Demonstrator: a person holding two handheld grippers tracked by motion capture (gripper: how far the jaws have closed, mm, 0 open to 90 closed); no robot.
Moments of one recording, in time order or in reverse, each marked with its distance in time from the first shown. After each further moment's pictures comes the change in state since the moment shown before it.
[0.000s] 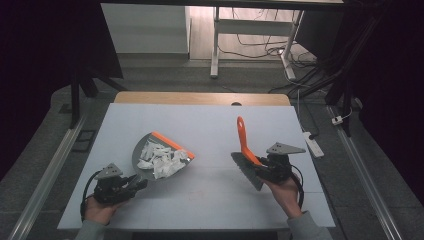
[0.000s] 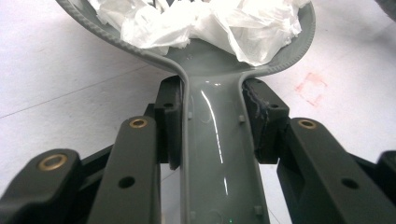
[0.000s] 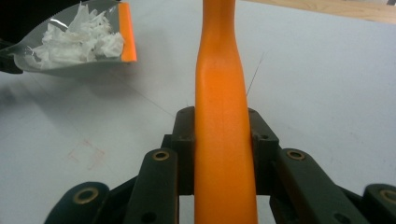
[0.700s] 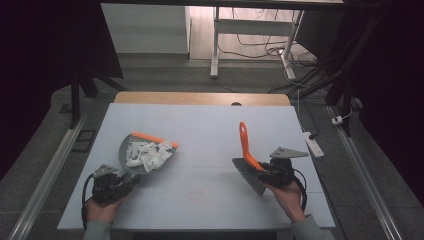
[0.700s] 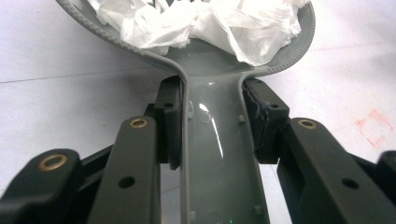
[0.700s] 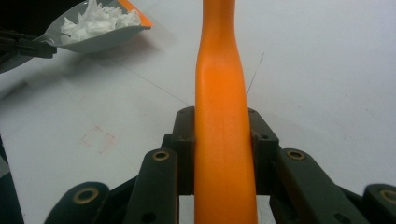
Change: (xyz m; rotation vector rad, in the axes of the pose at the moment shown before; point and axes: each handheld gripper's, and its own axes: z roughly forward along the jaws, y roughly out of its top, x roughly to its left) left arm 0.008 -0.008 0.005 -0.047 0.187 -0.222; right arm -0.005 -0.014 -0.004 0.016 0.053 0.049
